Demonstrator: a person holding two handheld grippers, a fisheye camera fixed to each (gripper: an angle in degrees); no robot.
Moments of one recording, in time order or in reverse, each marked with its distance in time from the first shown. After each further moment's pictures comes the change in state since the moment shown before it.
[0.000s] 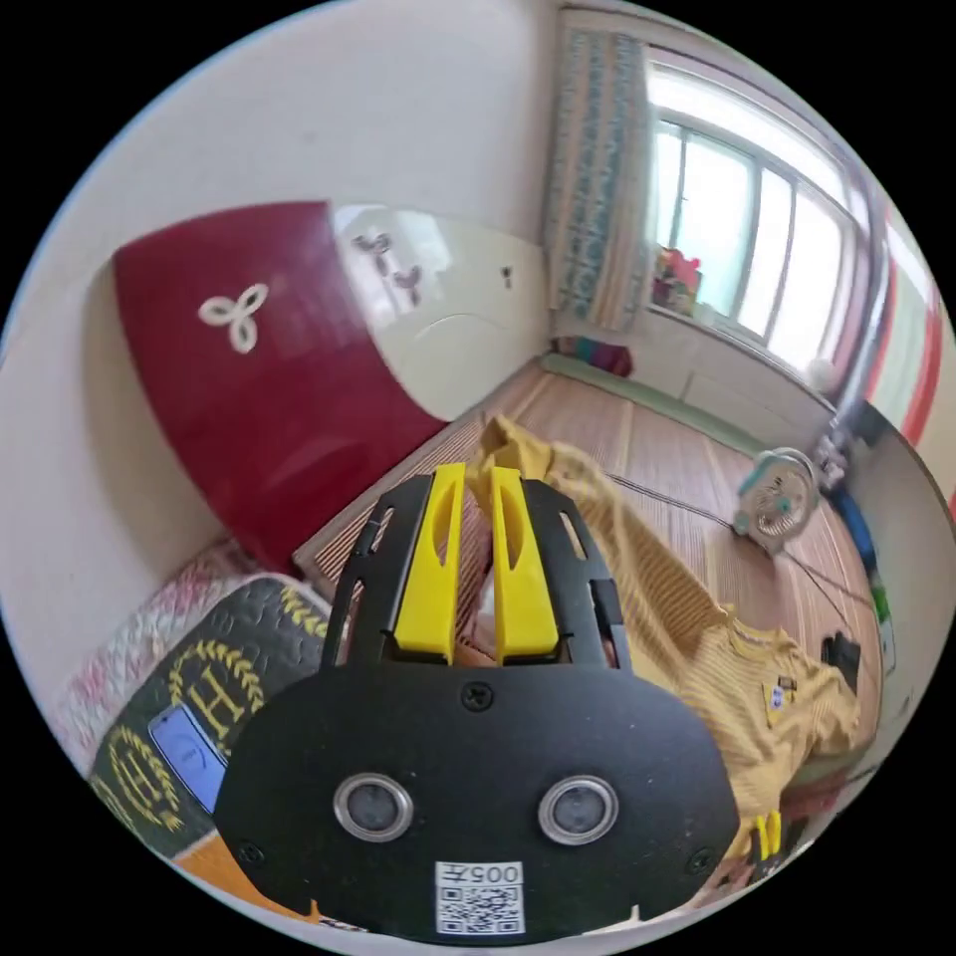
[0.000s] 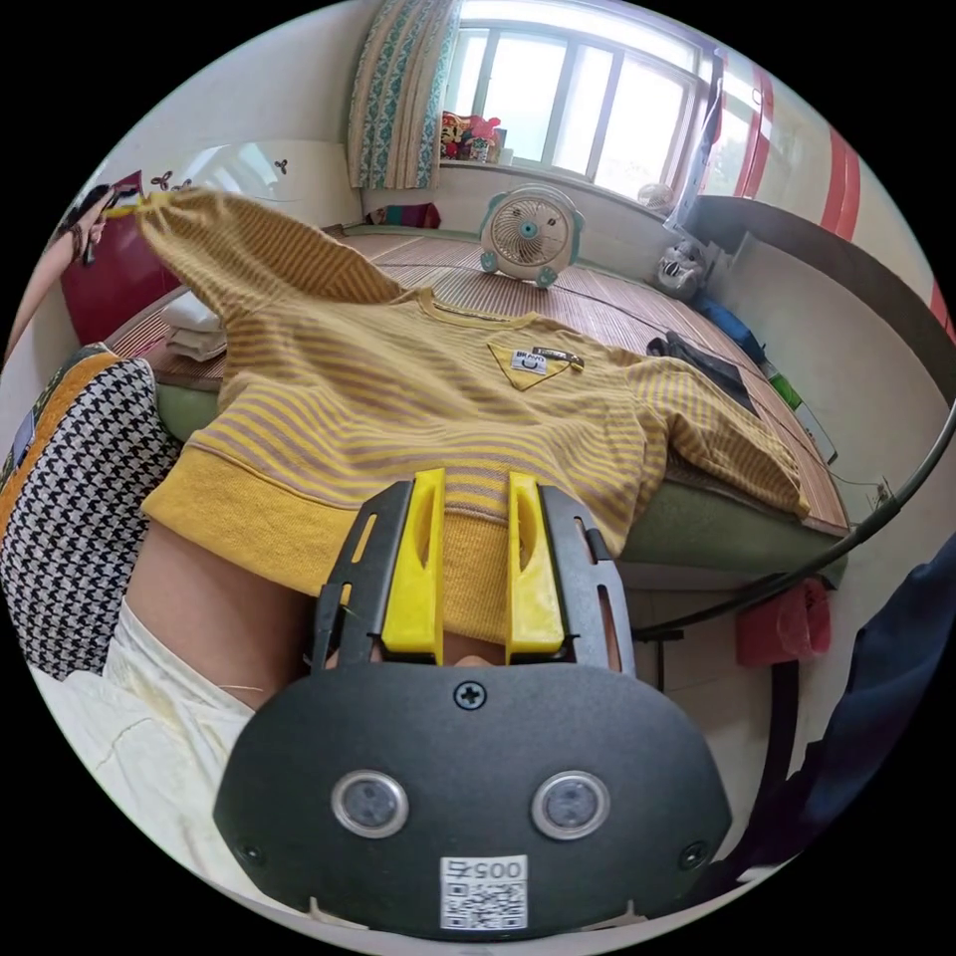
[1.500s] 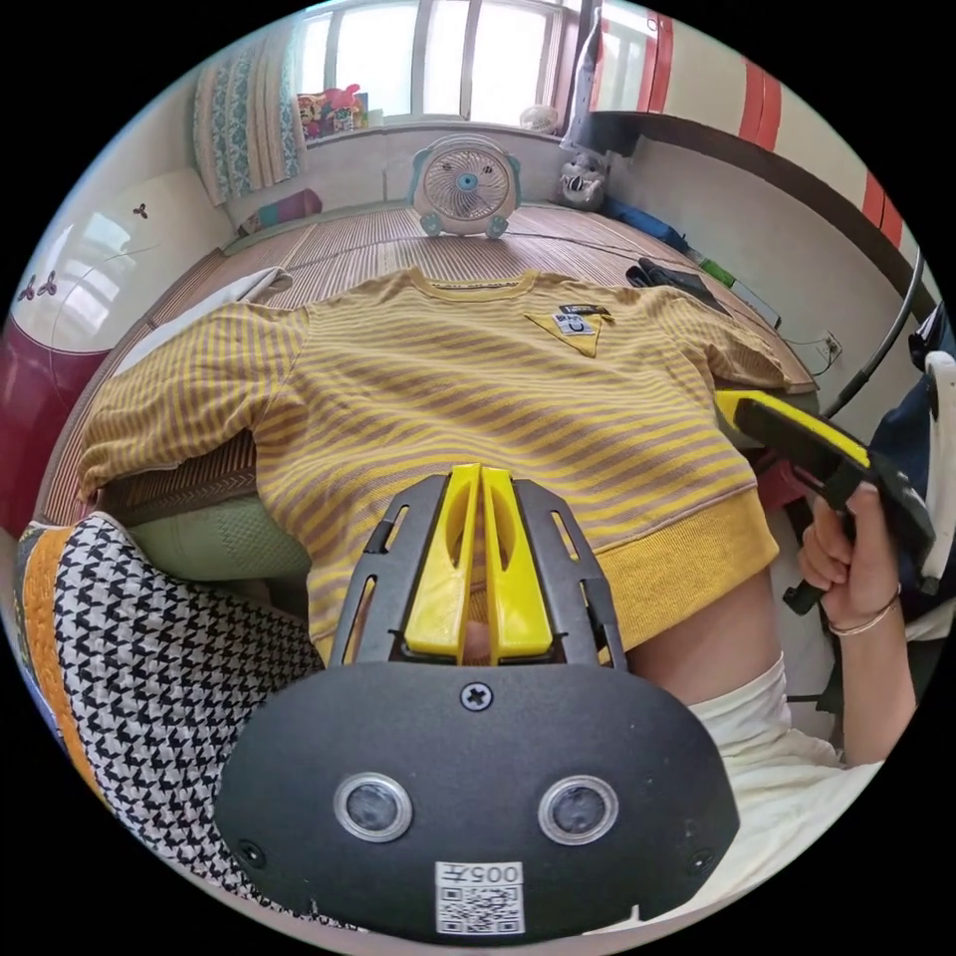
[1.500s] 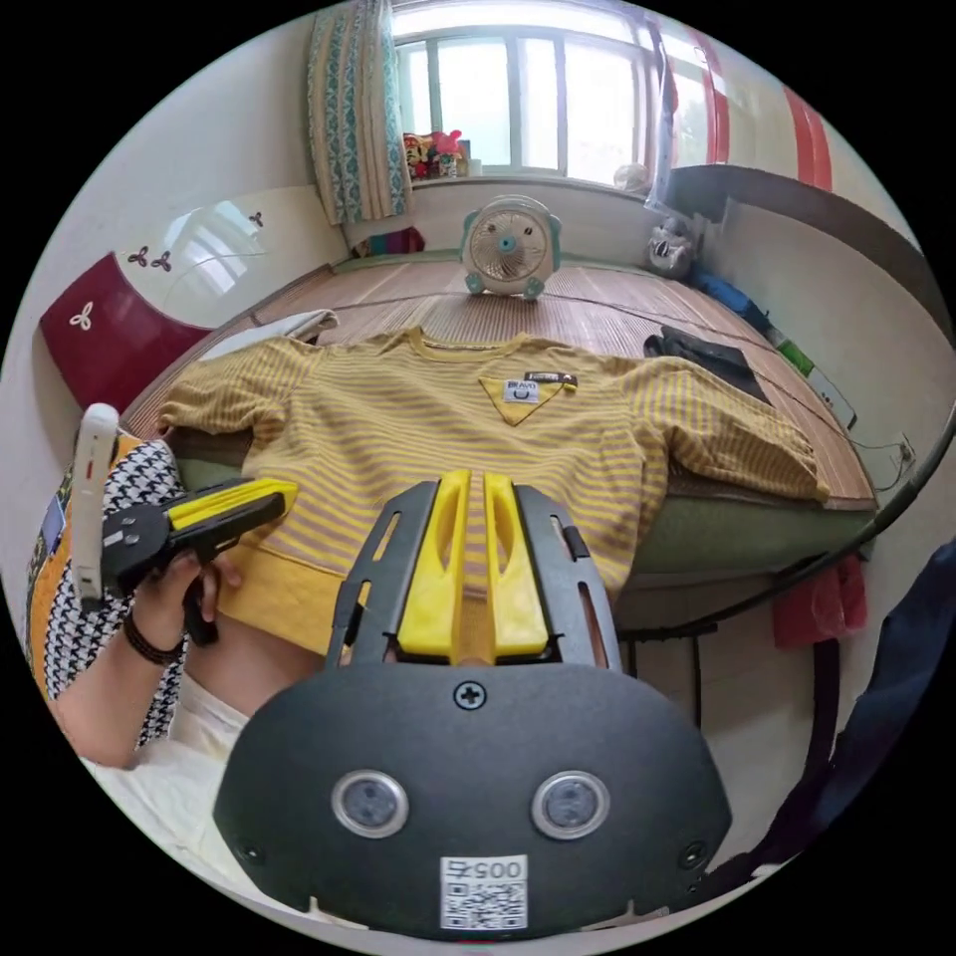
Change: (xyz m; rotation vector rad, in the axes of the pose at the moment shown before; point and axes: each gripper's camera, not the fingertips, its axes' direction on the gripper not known) left arm 0.290 0.439 -0.043 -0.358 0.449 0.624; right arm 0.038 -0.040 -0.025 -0.028 -0.072 0.145
